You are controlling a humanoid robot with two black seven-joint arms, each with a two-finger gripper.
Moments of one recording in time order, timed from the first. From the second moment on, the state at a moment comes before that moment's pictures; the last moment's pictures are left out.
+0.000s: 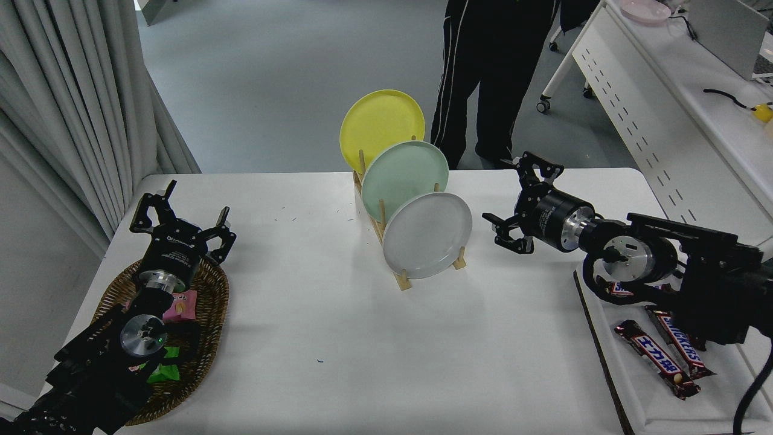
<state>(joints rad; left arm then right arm) -0.50 0.25 -1.08 -0.52 0.11 -0.57 -0.44 1.11 -0.43 -0.08 1.01 0.45 0.07 0.17</state>
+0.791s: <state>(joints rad) -0.50 0.25 -1.08 -0.52 0.11 -0.57 -0.44 1.16 -0.23 -0.02 0.92 0.37 -0.18 0.08</state>
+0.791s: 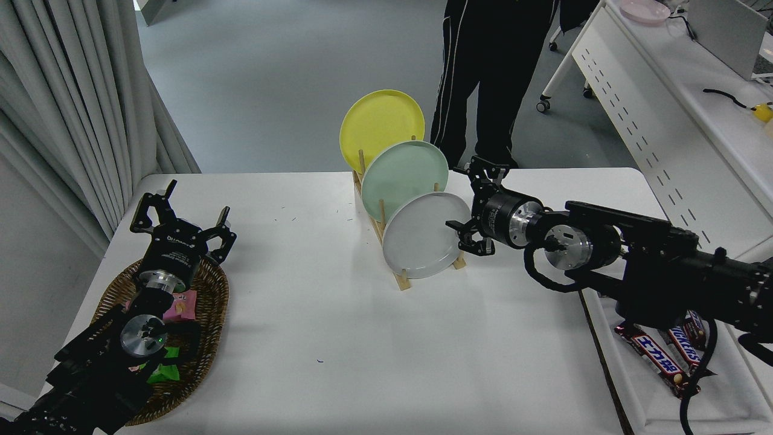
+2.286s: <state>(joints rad) -0.50 0.25 -1.08 -0.53 0.11 -0.57 -0.44 1.27 -0.12 -0.15 0.81 0.30 -0.23 -0.06</state>
